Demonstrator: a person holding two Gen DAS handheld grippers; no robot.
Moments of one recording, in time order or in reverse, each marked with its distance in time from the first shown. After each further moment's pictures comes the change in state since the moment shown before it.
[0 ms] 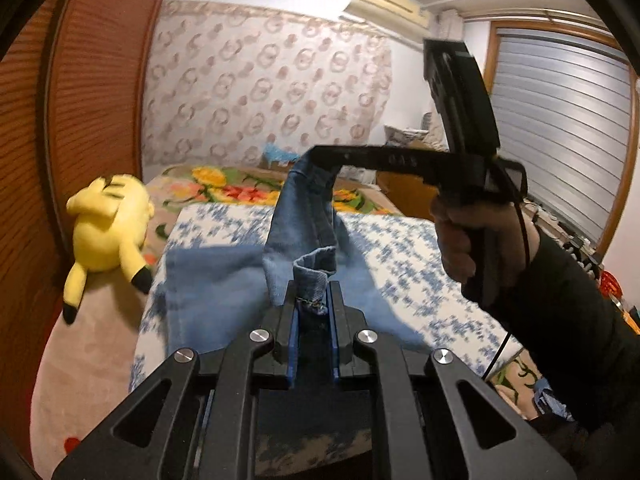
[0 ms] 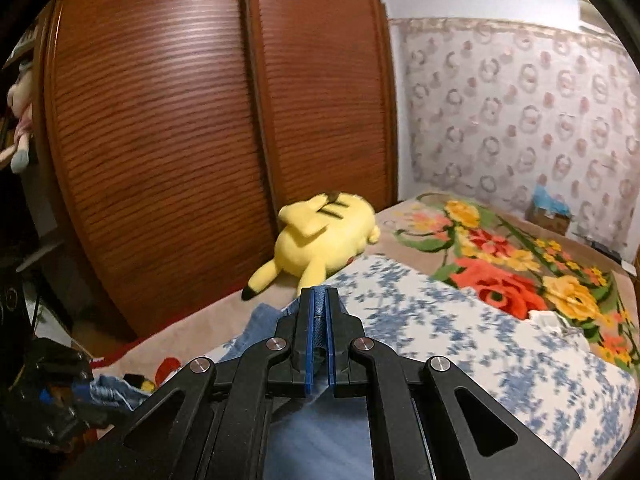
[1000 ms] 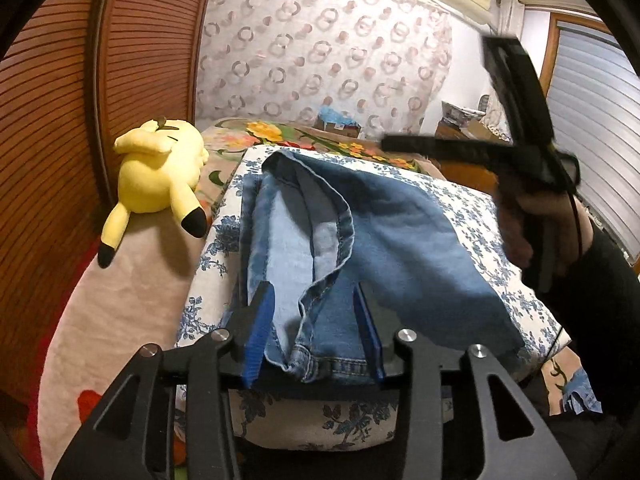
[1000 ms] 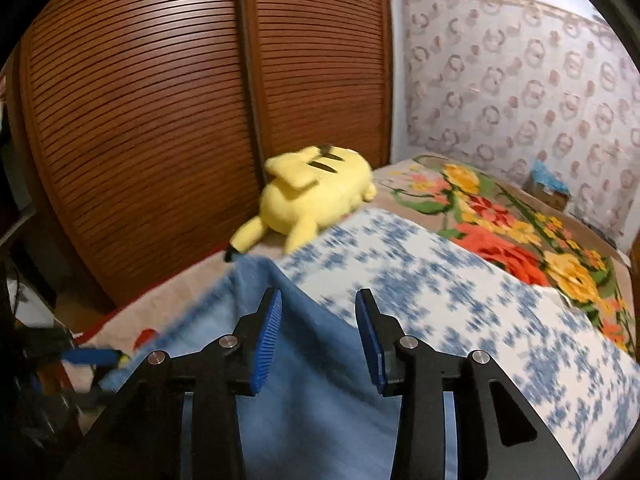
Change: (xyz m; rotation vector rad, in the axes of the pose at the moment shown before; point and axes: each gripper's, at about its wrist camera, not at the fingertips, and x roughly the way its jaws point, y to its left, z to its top) left arm 0.018 0.047 -0.039 -0.095 0.116 0.167; right arm 0.037 -0.006 -0.014 -0.012 0.127 -0.062
